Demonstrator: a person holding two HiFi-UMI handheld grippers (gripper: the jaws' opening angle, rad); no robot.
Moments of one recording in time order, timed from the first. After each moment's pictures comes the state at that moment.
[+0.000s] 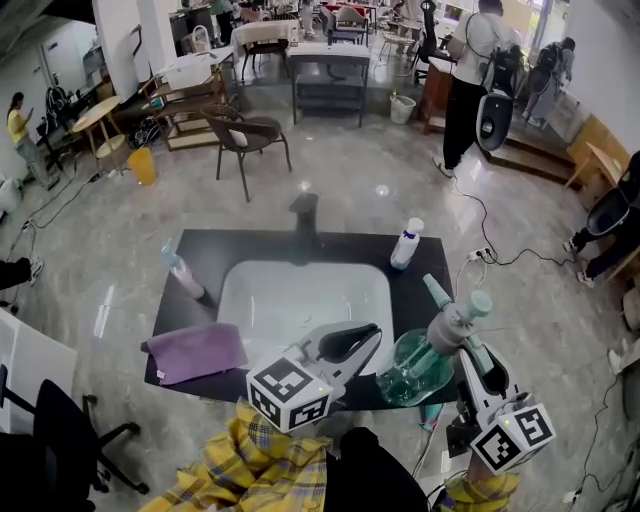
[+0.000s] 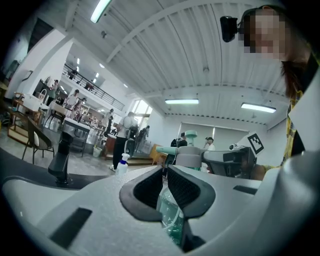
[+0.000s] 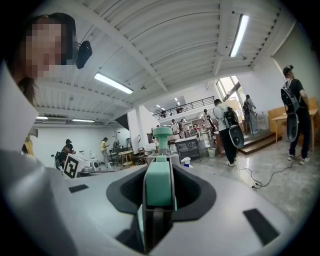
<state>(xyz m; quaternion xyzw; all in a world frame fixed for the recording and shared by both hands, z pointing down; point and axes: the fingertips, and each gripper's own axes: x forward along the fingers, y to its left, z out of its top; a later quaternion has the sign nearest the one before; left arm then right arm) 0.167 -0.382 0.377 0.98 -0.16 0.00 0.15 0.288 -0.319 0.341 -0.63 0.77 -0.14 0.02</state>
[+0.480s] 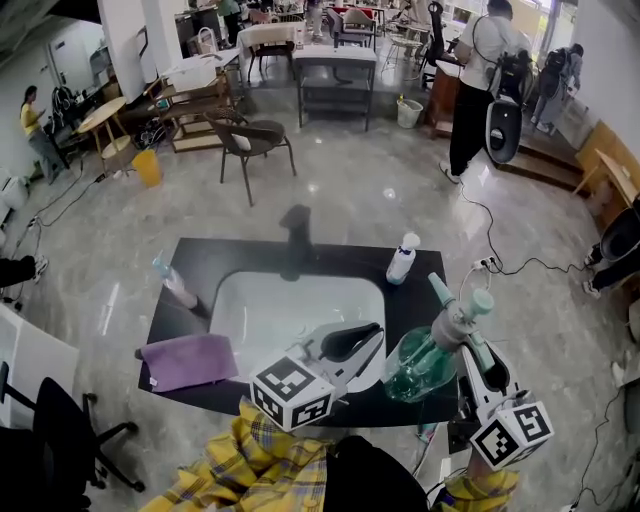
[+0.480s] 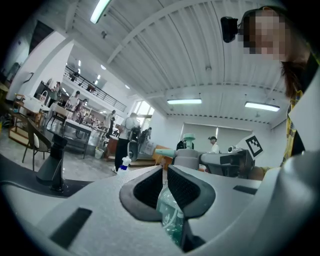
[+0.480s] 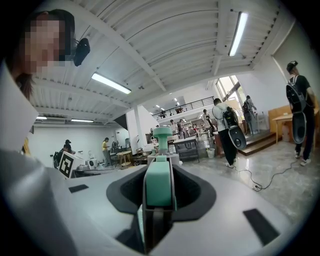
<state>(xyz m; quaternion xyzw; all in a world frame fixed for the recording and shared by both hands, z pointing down) 0.211 -0.418 0.371 0.97 -0.17 0.00 0.14 0.340 -0.361 0.344 -0.63 0.77 -0.14 0.02</state>
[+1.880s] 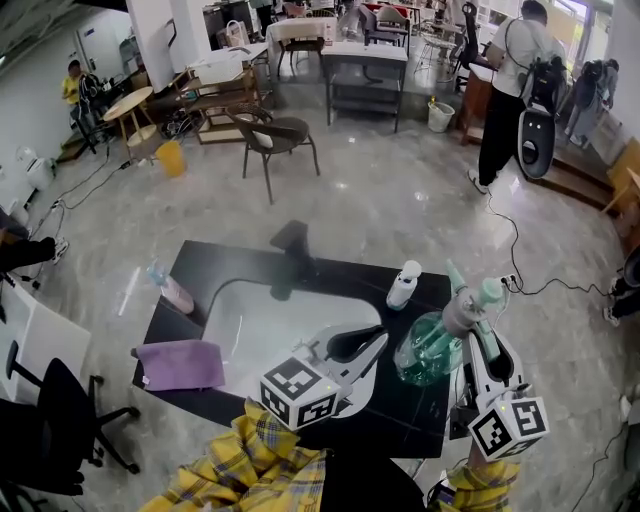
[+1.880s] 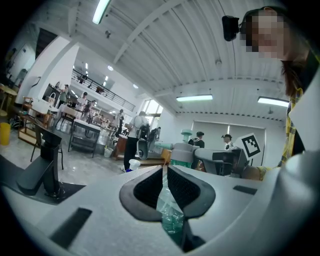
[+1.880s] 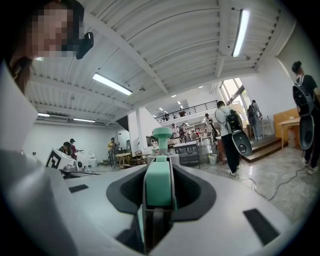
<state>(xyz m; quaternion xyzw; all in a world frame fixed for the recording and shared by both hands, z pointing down) 0.267 -0.485 0.391 0.96 -0.23 0.01 0.15 0.411 -0.461 0.357 -0.62 0.78 -0.11 0.02</state>
